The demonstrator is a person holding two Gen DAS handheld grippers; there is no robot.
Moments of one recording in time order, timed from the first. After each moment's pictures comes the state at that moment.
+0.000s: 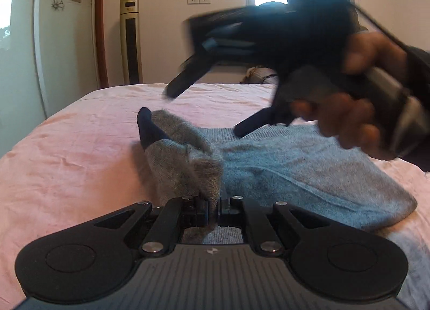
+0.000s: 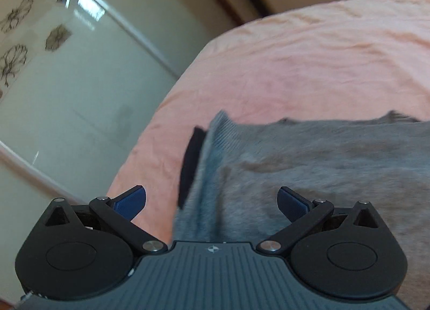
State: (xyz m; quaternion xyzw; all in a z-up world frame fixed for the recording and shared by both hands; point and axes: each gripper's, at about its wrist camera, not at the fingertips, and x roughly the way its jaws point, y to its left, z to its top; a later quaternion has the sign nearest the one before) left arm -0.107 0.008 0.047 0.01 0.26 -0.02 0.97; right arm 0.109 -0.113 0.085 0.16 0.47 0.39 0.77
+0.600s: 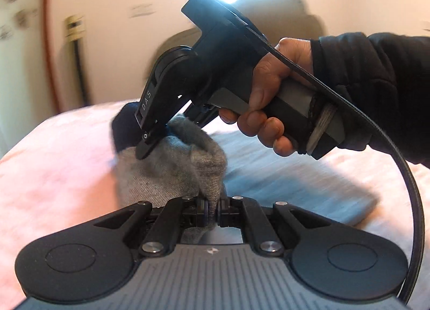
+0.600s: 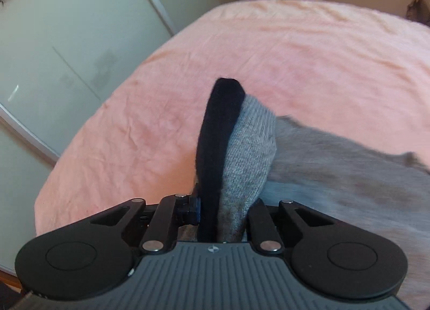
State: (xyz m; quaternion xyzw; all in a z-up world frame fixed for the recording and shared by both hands) left arm -0.091 -0.061 0.061 0.06 0.23 -0.14 0.96; right arm 0.126 -0.099 0.077 0.03 0.47 0.39 0.79
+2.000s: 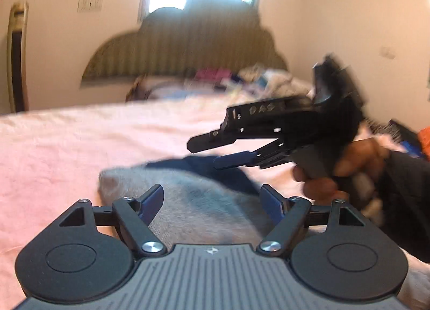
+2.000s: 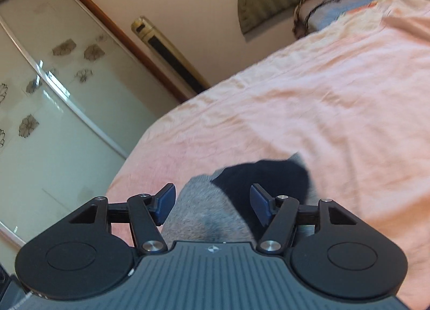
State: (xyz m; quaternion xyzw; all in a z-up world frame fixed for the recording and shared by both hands) left arm 0.025 -0.064 0.055 0.01 0.27 -0.26 0.93; right arm 0.115 -0.321 0.060 0.27 0.35 0.26 0.86
